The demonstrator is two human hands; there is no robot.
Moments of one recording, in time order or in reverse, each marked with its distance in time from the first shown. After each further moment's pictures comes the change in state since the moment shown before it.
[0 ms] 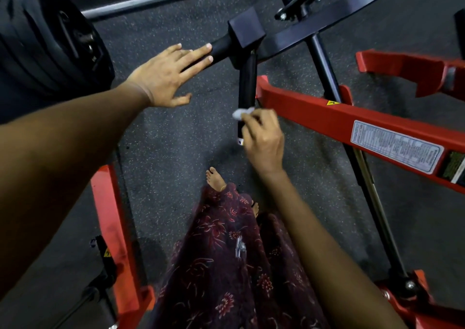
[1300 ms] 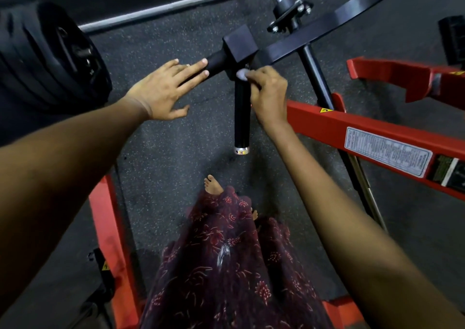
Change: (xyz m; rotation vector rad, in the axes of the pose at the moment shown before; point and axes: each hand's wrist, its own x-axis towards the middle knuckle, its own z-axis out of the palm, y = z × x) left_hand -0.004 -0.006 0.010 -0.043 0.064 0.050; right_hand 0.099 0.029 0.017 0.096 -0.056 0.175
